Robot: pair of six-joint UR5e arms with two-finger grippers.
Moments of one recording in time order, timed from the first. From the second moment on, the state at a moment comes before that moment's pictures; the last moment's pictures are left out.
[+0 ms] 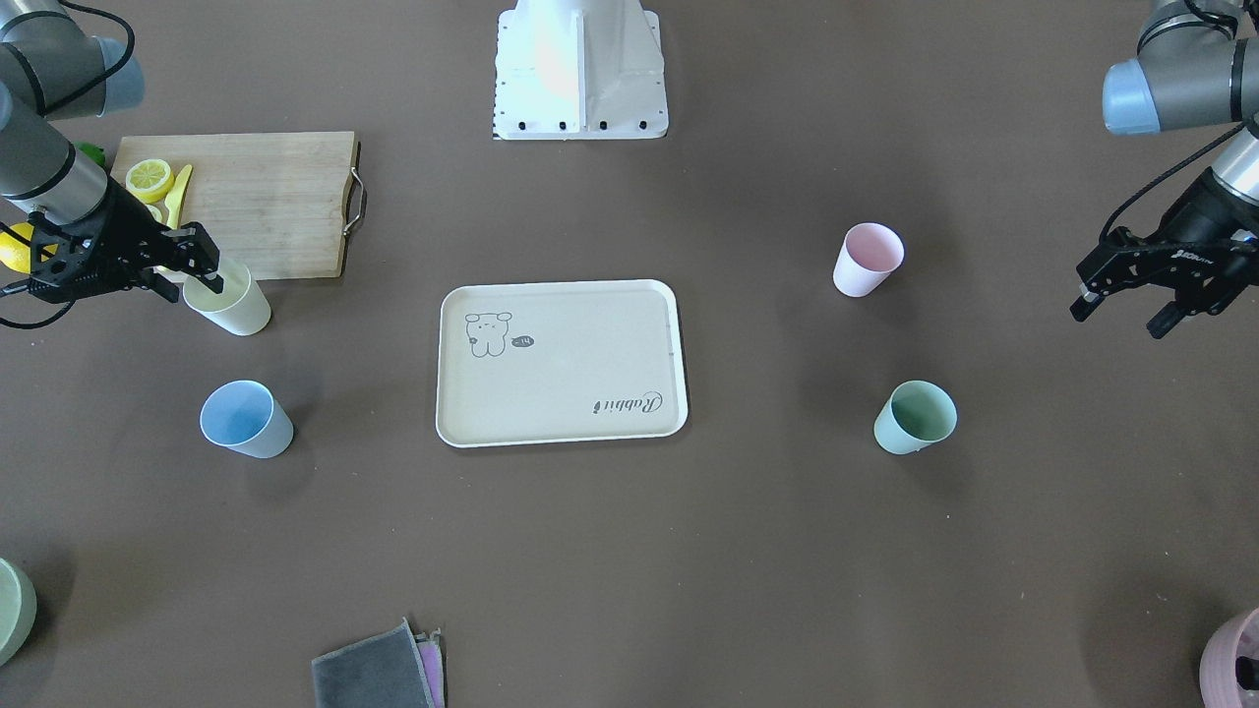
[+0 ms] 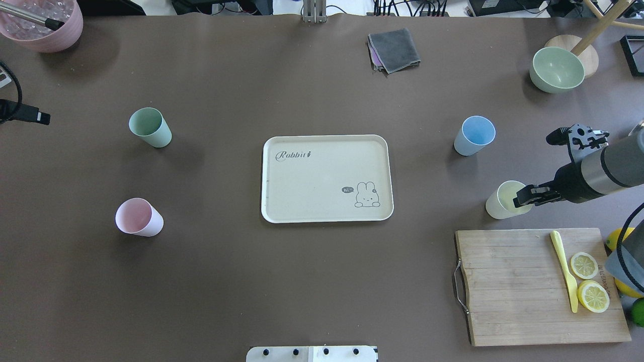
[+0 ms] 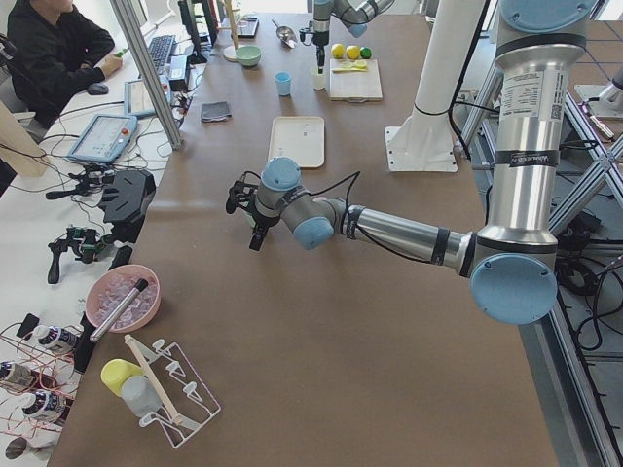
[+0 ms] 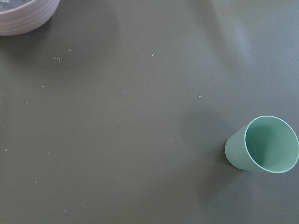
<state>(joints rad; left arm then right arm) -1.17 -1.59 -1.75 -2.22 -2.22 -0.67 0.84 -1.66 1.82 -0.98 2.18 0.88</state>
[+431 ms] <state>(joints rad) -1.10 -1.60 -1.76 -2.23 -2.22 -0.73 0.86 -1.64 1.86 -1.03 2.21 0.89</state>
